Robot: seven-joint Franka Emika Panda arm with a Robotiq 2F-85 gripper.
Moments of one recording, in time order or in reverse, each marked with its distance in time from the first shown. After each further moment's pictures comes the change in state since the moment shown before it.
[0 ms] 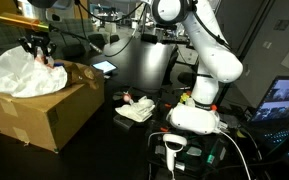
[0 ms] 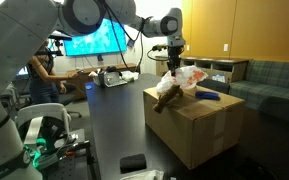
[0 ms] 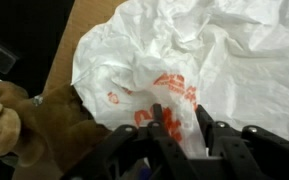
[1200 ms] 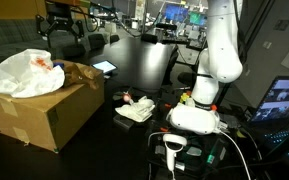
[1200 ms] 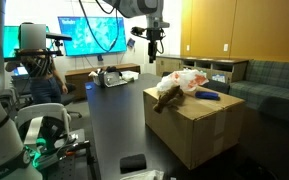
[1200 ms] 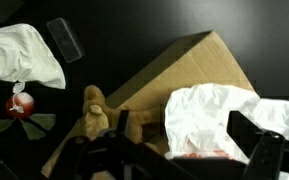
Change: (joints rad) arm -0.019 -0.477 0.088 -0.517 0.018 -0.063 -0.402
